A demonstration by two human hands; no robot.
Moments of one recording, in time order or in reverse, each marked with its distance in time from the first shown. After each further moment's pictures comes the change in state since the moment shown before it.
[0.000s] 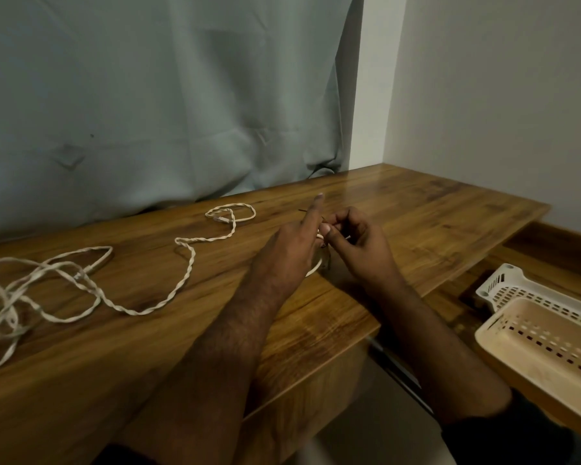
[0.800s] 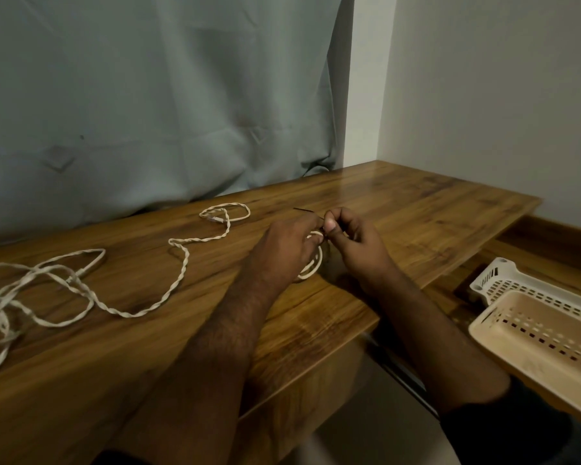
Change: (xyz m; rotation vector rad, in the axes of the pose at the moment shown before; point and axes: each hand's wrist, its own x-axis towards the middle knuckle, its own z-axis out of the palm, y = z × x) left_hand 0.005 -0.006 0.001 -0.113 0.046 0.041; right_hand 0.001 0.005 -0.002 0.131 -0.078 0.073
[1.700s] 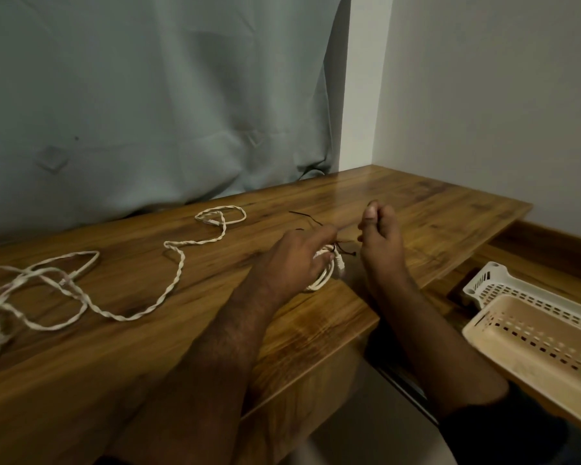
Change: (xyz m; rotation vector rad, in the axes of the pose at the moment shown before) left_hand -0.004 0.010 0.006 0.052 -0.157 0.065; right_hand 0.003 0.001 -0.016 -0.152 0.492 -0.018
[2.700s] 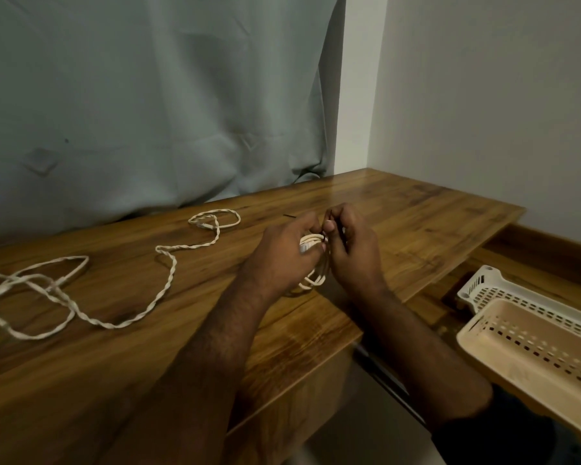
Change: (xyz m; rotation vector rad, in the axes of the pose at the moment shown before) left_hand 0.010 -0.003 -0.002 -0.243 0.151 -0.128; right_hand -0.007 -0.010 0.012 -0.287 -0.173 -0.453
